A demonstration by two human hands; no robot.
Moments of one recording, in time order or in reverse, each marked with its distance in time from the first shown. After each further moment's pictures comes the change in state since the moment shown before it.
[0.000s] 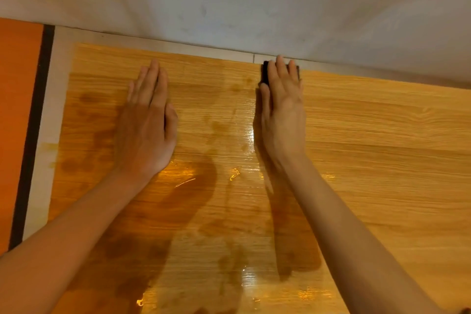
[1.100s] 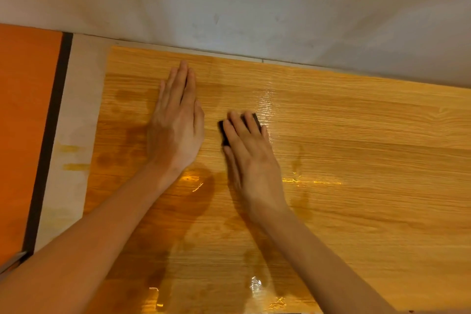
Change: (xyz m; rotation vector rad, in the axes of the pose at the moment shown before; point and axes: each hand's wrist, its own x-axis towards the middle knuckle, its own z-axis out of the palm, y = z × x) left_hand -0.003 0.003 -0.005 -0.067 0.109 0.043; right_hand -0.095 -0.052 0.028 -0.023 -0.183 -0.258
